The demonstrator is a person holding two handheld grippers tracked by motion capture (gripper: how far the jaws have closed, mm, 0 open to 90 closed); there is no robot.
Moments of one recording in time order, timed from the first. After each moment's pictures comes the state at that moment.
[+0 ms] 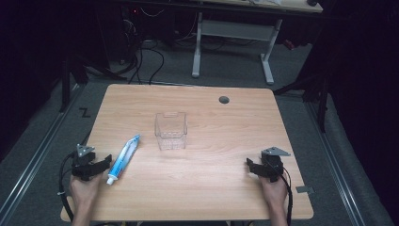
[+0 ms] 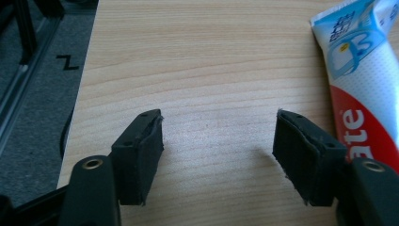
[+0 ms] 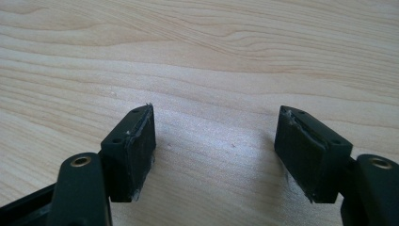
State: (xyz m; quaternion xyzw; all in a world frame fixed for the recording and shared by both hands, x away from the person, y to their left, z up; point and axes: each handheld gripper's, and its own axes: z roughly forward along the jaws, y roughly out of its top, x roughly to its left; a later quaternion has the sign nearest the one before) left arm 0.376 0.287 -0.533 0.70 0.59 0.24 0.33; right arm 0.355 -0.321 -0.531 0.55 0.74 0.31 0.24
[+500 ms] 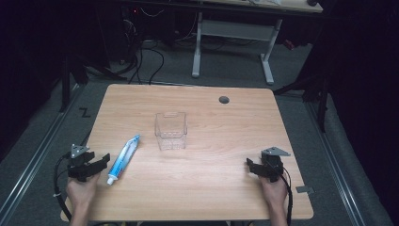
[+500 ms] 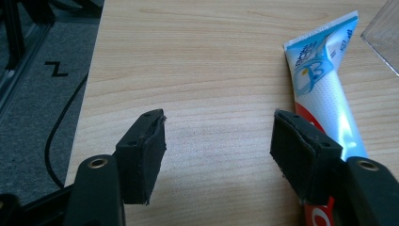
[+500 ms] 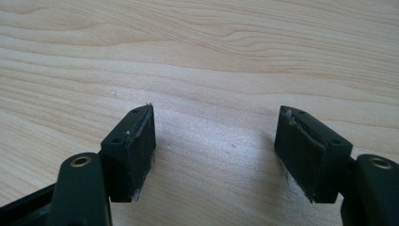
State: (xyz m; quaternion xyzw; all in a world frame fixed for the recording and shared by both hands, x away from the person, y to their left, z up) left arm 0.364 0.289 -0.516 0.69 0.58 0.23 0.36; right arm 0.355 -0.321 -0.531 0.55 0.74 0.31 0.24
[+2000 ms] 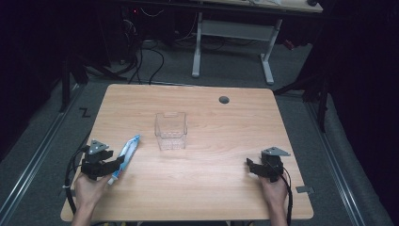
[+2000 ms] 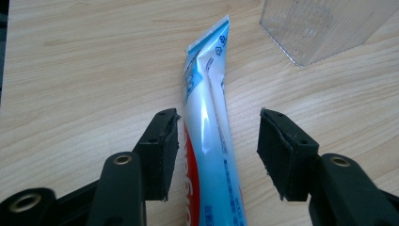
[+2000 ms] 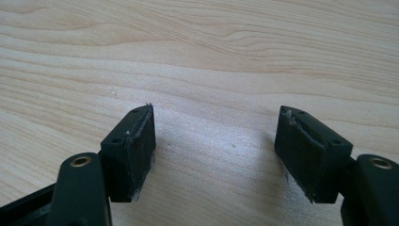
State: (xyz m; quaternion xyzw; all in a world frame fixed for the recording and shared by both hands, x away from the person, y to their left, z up) left arm 0.362 0.236 -0.477 0.77 0.50 0.19 0.34; right arm 0.355 -0.321 -0.531 0.55 0.74 0.31 0.24
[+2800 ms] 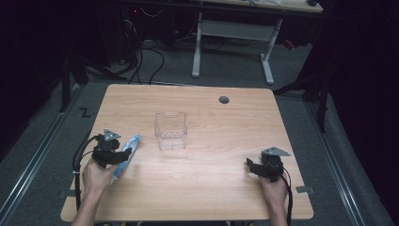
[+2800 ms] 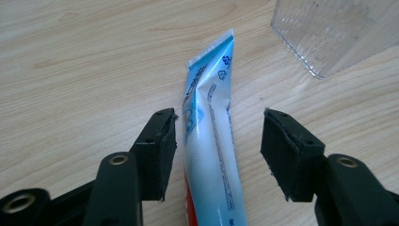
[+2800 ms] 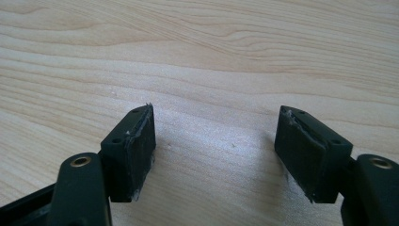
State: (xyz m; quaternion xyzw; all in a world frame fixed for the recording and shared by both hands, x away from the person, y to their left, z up) left arm 0.398 0.213 -0.475 0.79 0.49 0.20 0.29; right arm 0.355 -0.321 -0.531 0.55 0.74 0.31 0.24
